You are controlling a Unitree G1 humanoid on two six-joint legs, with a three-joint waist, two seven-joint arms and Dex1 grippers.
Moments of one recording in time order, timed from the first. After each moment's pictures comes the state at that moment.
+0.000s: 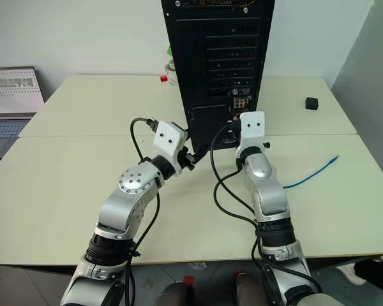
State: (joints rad) left arm -0.52 0.24 -0.14 -0.20 -0.11 0.45 -0.36; right arm -0.65 0.01 0.02 0.01 0.02 0.47 -0.02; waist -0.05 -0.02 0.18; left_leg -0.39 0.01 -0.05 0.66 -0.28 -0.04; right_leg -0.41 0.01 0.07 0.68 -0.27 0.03
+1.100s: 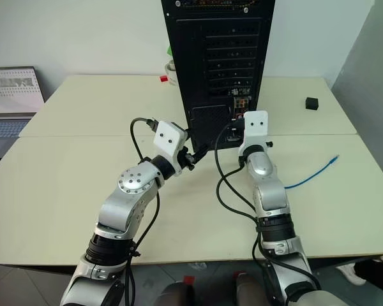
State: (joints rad) left arm -0.52 0.24 -0.14 -0.20 -0.11 0.45 -0.36; right arm -0.68 0.01 -0.01 0.11 0.02 0.40 -0.05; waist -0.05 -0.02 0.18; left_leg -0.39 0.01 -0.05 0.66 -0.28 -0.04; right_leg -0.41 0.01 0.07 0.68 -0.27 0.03
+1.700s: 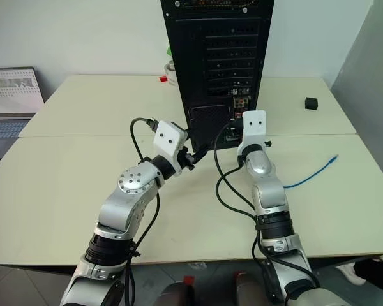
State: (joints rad) left arm -0.52 0.24 -0.14 -0.20 -0.11 0.45 -0.36; right arm -0.70 0.01 -0.01 0.15 0.02 0.38 -0.05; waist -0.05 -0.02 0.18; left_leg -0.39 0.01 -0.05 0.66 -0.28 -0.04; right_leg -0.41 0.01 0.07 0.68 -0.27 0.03
